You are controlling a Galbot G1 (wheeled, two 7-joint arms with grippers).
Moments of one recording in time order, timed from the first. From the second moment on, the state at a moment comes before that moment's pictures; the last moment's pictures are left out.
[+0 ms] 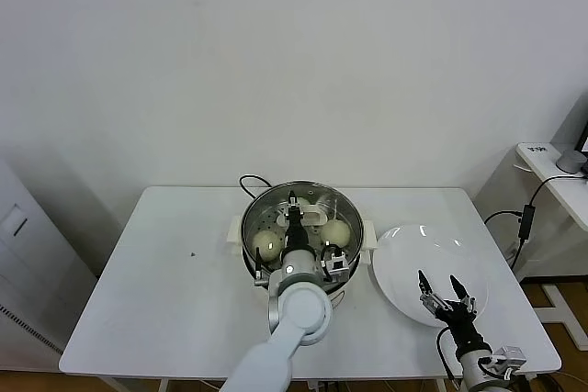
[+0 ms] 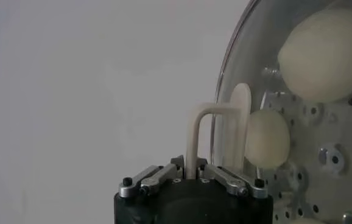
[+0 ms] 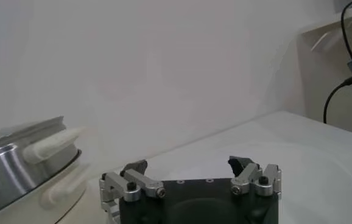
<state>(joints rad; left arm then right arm) 0.88 -1.61 0.13 -1.68 1.65 0.74 0.37 -1.44 1.41 0.83 1.65 0.56 0.06 -0.35</state>
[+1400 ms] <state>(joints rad) 1.06 -1.61 0.15 -1.95 1.66 0.74 0.42 -1.43 1.41 0.84 1.64 0.56 0.07 -0.36</state>
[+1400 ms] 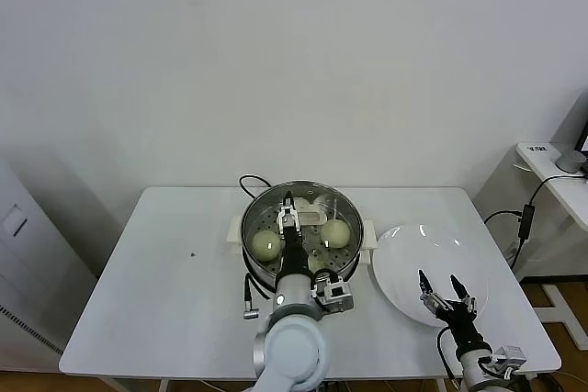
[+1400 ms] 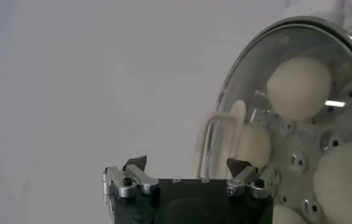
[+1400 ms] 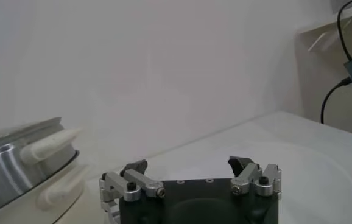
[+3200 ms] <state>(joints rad) 1.68 -1.55 -0.52 -2.15 0.25 -0.03 -0.05 -1.67 1.41 0.76 1.87 0.49 0.13 -0.32</state>
